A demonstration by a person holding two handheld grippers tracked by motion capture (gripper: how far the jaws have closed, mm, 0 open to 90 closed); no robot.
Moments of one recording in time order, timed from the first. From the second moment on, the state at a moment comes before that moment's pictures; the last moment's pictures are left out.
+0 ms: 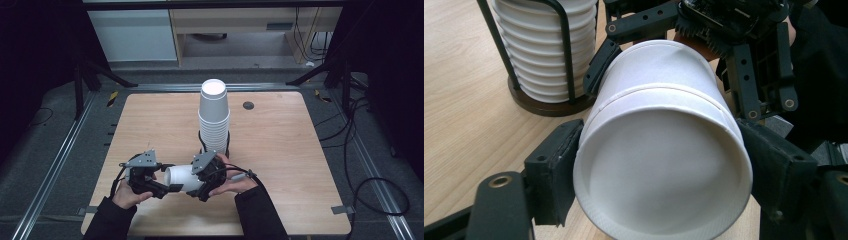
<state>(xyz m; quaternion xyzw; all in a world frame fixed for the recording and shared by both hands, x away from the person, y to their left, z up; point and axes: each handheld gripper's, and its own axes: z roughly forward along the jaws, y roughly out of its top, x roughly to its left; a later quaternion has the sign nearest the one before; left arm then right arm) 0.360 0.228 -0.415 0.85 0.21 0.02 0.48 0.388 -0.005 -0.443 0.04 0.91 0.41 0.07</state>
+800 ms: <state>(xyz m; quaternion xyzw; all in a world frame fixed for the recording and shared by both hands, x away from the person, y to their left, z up) 0.364 0.257 -0.408 0.81 0.24 0.06 0.53 0.386 -0.055 -0.420 0.10 0.86 0.49 0.08</state>
